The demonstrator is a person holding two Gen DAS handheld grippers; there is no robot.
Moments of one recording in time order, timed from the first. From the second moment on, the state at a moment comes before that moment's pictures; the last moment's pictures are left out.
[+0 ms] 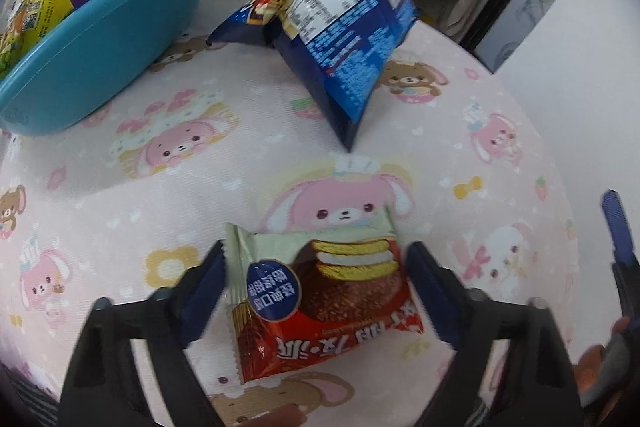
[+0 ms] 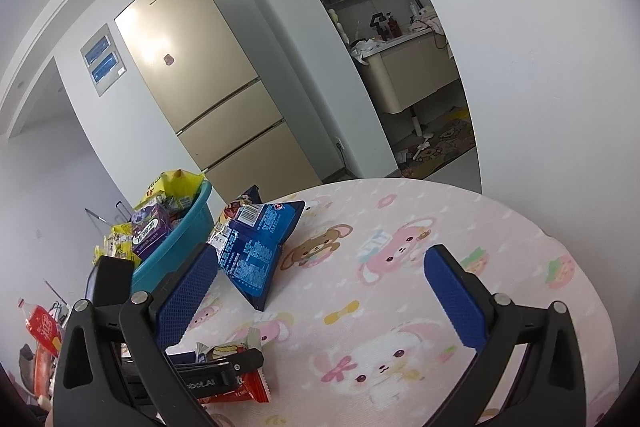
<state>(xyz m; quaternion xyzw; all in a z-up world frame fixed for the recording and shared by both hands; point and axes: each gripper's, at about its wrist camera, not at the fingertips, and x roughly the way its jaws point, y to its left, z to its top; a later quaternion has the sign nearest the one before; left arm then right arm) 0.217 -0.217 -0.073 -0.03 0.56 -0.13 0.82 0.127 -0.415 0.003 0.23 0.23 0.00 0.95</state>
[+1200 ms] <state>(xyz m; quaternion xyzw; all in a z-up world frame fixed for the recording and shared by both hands) 0.161 -0.009 0.064 -0.17 0.33 -0.18 0.91 0.307 -0.279 0.010 -0.13 0.39 0.27 0.87</state>
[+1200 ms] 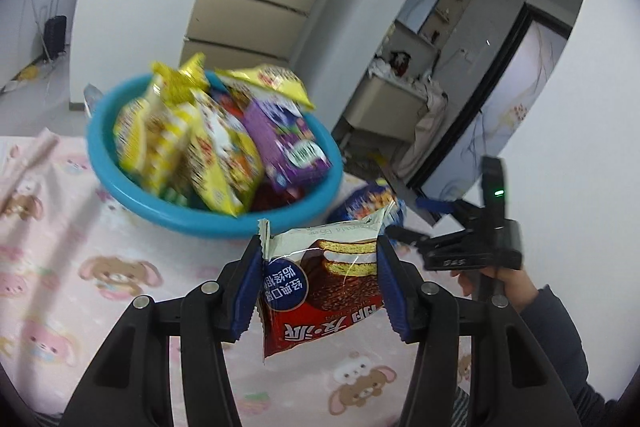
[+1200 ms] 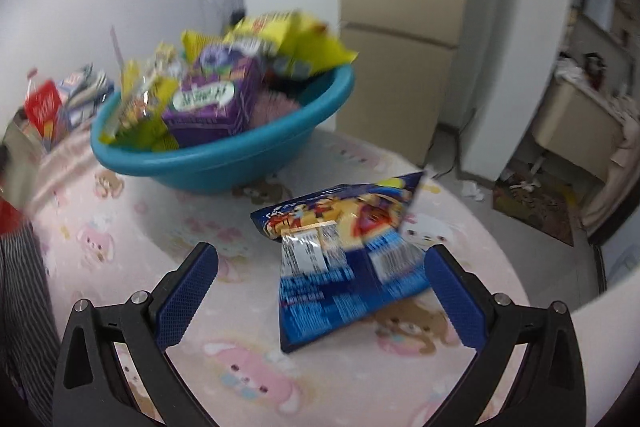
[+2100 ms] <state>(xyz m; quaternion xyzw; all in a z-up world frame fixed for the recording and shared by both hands) 0.162 0.034 0.066 -0.21 0.31 -0.15 0.92 0.308 -0.304 0.036 -0.09 0.36 0.24 0.89</state>
